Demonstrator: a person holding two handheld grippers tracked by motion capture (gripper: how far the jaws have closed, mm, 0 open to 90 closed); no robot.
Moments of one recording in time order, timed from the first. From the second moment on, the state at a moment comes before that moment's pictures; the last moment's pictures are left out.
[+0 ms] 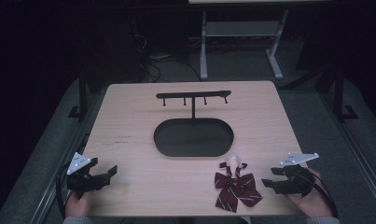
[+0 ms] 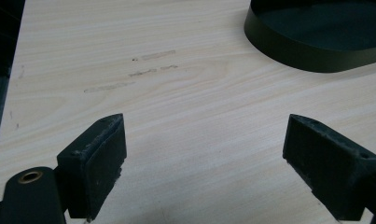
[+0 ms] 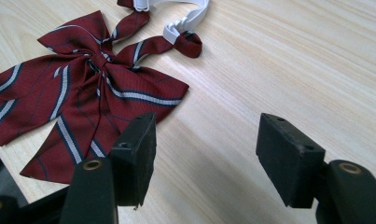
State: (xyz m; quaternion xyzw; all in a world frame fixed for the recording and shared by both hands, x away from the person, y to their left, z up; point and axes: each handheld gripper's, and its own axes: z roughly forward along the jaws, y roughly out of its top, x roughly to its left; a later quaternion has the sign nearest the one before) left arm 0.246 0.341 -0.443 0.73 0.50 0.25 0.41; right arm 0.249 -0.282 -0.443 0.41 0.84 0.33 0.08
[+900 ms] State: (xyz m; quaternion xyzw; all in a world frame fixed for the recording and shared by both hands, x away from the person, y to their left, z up) left arm 0.247 0.335 -0.445 0.74 0.48 0.24 0.41; right arm 0.275 -0.252 -0.406 0.37 0.87 0.31 0.09
